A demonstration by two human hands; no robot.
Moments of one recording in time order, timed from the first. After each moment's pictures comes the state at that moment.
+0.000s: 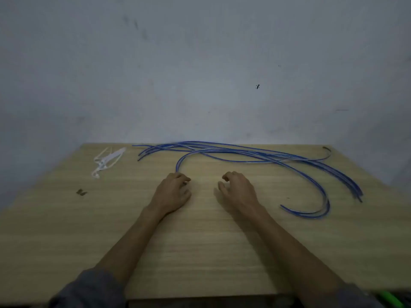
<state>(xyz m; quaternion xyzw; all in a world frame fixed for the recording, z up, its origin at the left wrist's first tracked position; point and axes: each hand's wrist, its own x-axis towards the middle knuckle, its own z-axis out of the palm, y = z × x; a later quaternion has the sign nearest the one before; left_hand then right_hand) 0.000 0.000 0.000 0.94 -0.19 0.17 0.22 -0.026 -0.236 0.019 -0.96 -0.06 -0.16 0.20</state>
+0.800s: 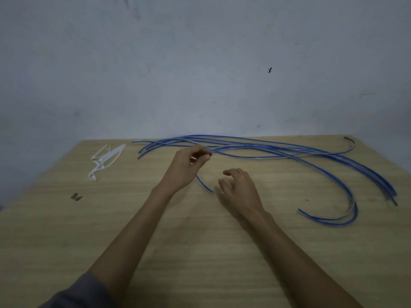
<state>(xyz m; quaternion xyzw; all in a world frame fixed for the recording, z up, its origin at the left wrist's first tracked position) 0.033 -0.035 0.068 0.84 -0.25 0.17 0.44 -0.003 -0.220 -0.003 -0.92 -0.05 -0.20 0.34</state>
